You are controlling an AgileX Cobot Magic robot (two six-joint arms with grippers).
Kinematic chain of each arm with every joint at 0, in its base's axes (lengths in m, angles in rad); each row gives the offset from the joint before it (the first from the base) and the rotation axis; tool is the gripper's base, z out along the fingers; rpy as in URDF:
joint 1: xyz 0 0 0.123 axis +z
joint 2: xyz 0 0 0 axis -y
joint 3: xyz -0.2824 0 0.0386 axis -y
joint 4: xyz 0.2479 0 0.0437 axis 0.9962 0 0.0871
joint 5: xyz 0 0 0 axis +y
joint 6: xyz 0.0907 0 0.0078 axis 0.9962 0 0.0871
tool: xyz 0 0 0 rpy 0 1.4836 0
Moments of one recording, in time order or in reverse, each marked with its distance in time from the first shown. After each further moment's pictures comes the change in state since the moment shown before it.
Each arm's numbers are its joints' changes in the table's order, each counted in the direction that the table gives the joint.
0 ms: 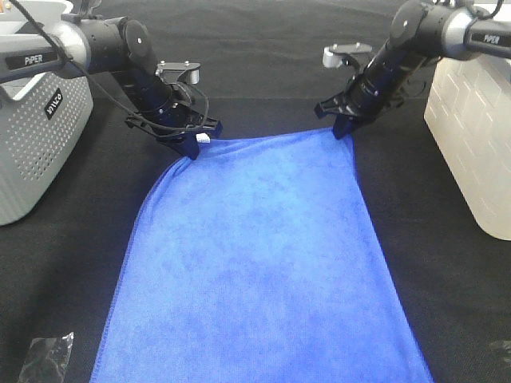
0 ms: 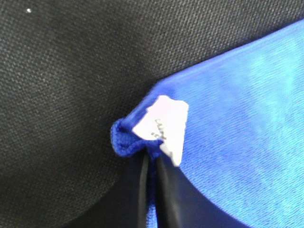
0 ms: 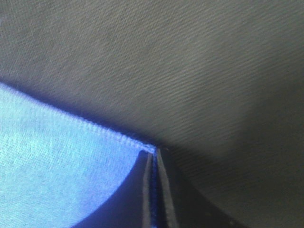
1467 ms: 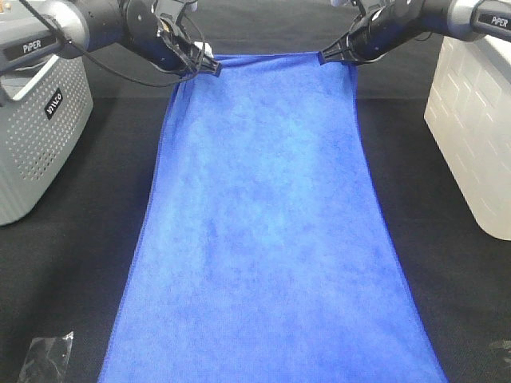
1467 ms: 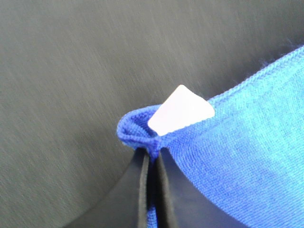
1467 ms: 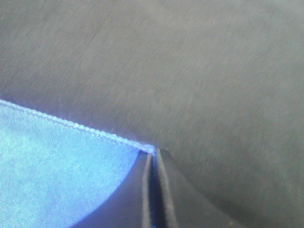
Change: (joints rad) left arm -0.002 -0.013 0.164 0.242 -0.423 0.001; right arm 0.006 0.015 0.052 -0.097 -0.452 -0.002
